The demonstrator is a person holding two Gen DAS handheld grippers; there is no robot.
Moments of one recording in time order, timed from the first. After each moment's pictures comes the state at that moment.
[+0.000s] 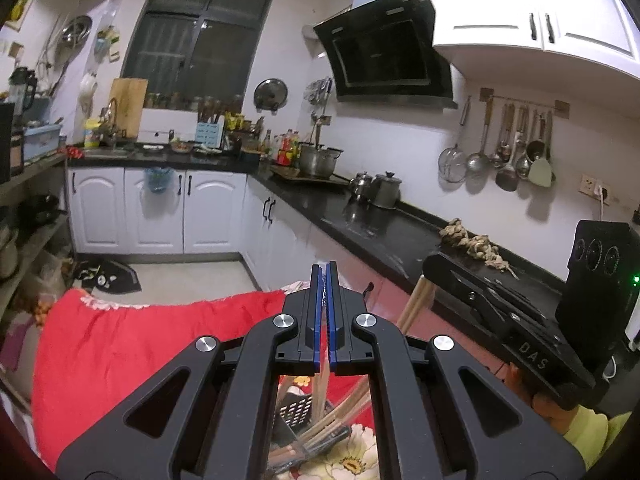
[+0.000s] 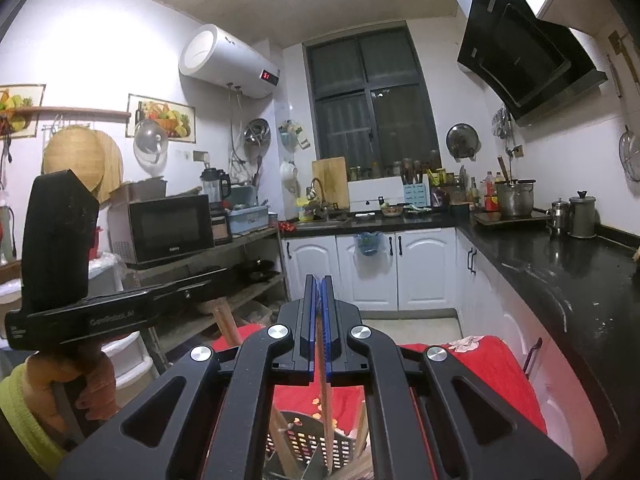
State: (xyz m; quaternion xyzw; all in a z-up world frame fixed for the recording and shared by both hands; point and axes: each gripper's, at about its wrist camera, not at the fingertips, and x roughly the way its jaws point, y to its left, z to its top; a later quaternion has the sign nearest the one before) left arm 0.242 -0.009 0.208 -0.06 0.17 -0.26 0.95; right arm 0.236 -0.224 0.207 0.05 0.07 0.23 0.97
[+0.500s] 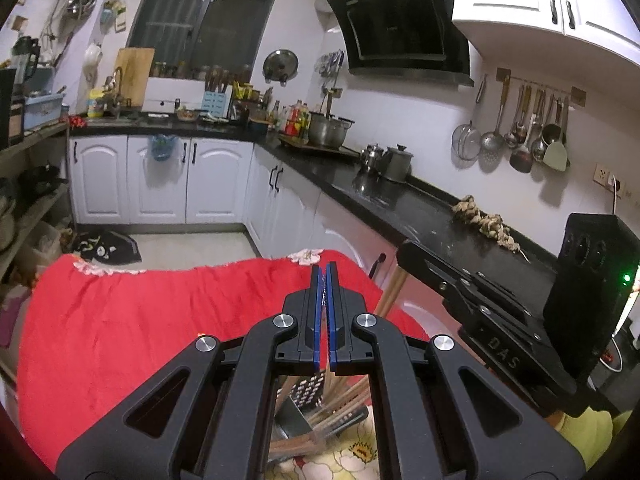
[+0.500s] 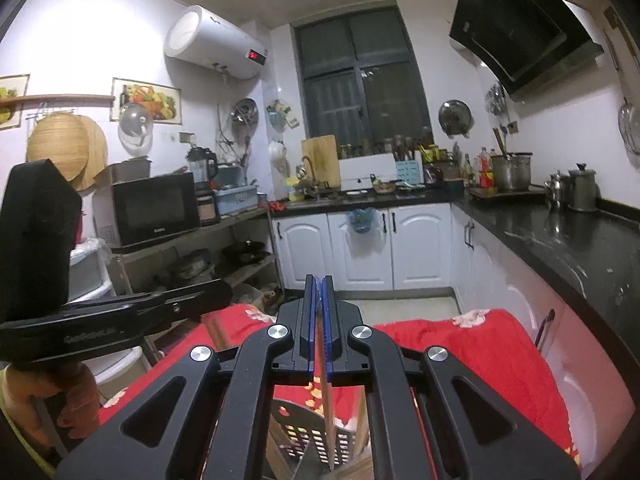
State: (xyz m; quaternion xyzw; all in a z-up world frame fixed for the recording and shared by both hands) left arm 0.265 -0.008 0.162 -0.07 0.21 -0.25 0.94; right arm 0.271 -0.210 0.159 0.06 0.12 0.22 0.97
